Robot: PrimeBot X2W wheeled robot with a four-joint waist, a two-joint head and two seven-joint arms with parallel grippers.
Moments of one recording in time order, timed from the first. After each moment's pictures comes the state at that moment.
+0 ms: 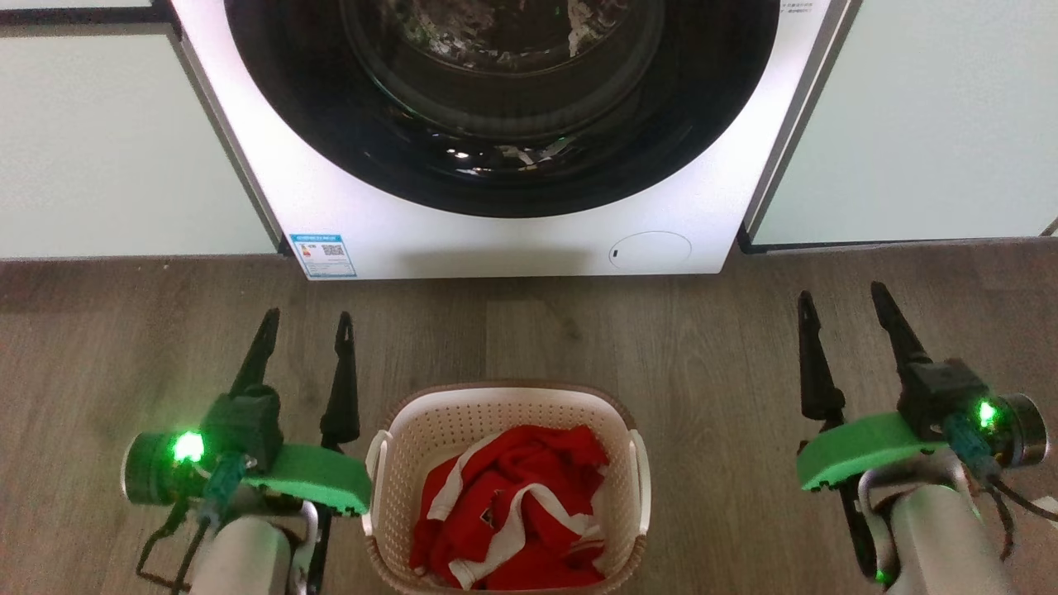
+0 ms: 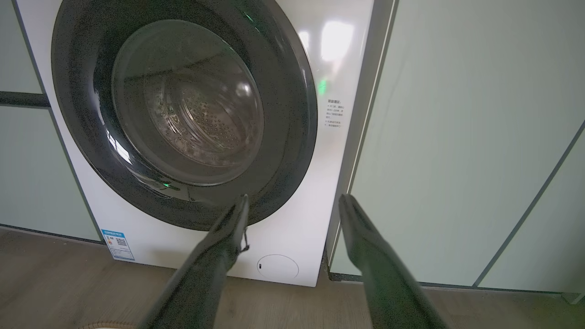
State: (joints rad) left arm -0.06 0.07 -0.17 0.12 -0.06 0.06 -0.25; right arm -0.10 -0.04 0.02 0.13 0.02 0.12 -0.25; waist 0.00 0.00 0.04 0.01
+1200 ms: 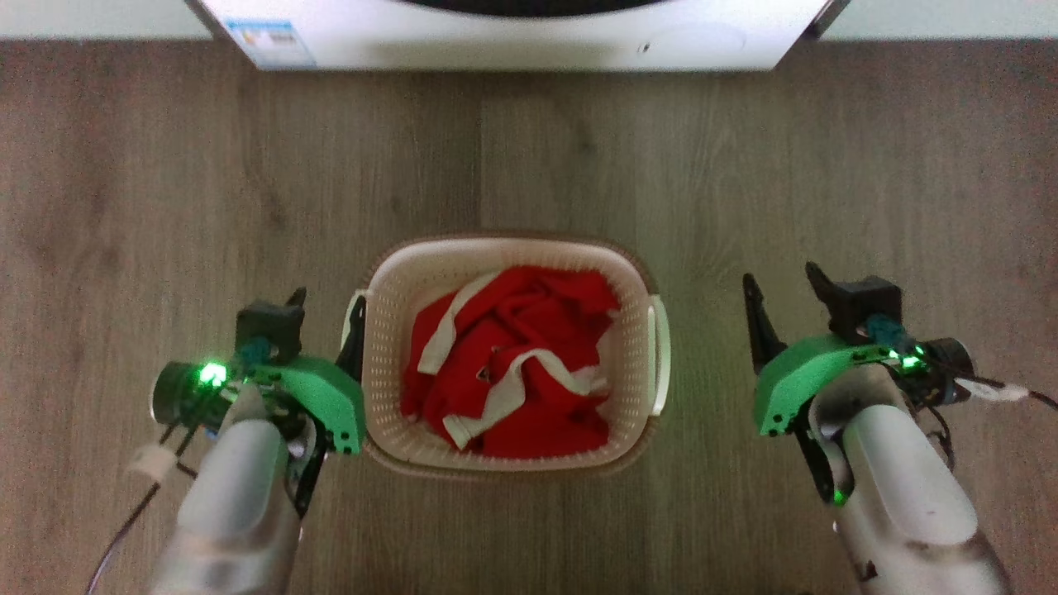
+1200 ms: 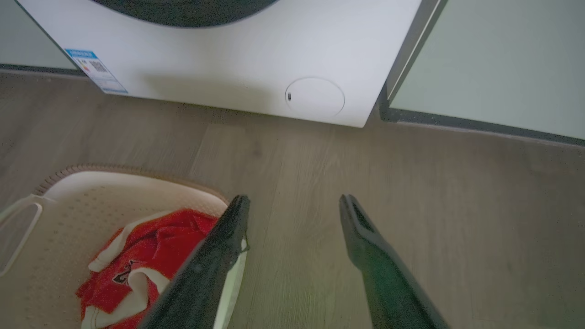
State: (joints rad) left arm -0.45 0.06 -0.17 0.80 -0.05 -0.10 -0.25; right arm -0.37 -0.05 0.11 0.51 0.09 0.12 -0.12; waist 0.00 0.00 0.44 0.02
